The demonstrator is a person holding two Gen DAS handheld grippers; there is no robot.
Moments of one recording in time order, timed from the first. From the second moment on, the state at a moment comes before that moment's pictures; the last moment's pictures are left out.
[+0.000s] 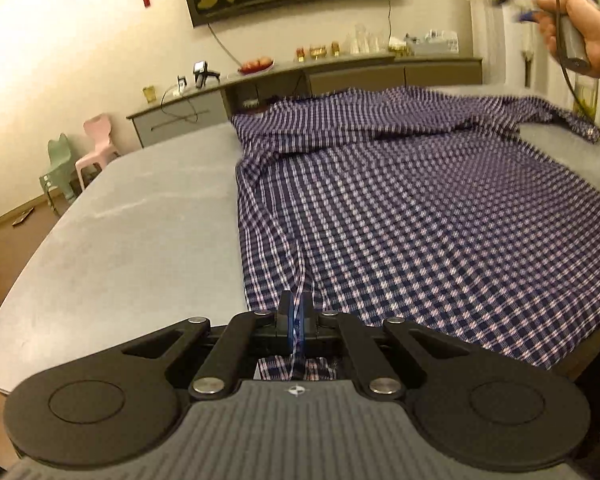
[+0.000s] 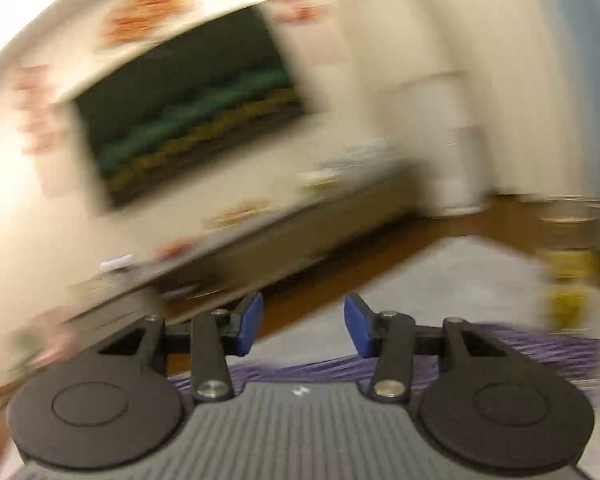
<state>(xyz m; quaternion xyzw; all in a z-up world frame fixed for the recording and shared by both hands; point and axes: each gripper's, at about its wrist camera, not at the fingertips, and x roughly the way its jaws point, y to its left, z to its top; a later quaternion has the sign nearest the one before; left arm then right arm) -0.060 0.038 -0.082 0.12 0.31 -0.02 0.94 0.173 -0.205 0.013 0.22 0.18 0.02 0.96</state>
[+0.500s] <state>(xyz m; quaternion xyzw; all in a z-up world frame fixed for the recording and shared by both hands) -0.054 0.061 -0.115 0.11 0.33 -0.08 0.94 0.284 0.060 -0.125 0.27 0.46 0.32 0.78</state>
